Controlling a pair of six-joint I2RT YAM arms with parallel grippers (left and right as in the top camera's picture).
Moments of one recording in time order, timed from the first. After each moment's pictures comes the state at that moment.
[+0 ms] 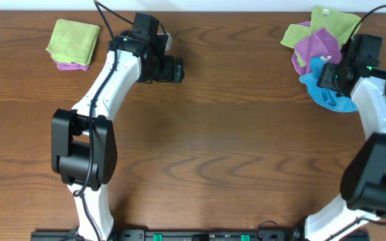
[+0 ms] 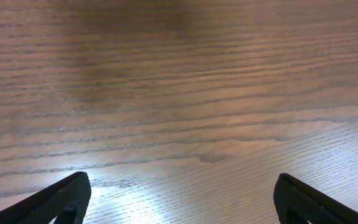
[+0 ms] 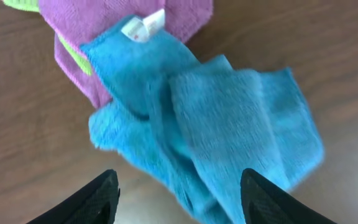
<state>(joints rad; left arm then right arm) -0.25 2.07 1.72 -0.84 0.28 -0.17 -0.25 1.88 1.38 -0.53 0.08 0.08</state>
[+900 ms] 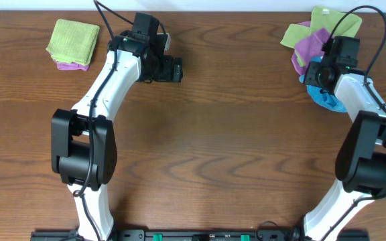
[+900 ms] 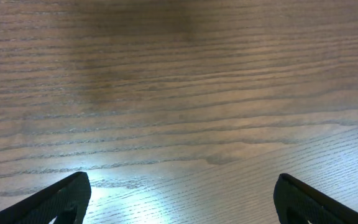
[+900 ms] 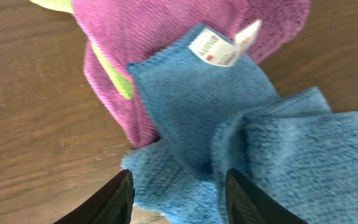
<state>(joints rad) -0.25 2.07 1.72 -0.84 0.26 -0.17 -0.20 2.01 1.37 -0.36 0.03 0.07</state>
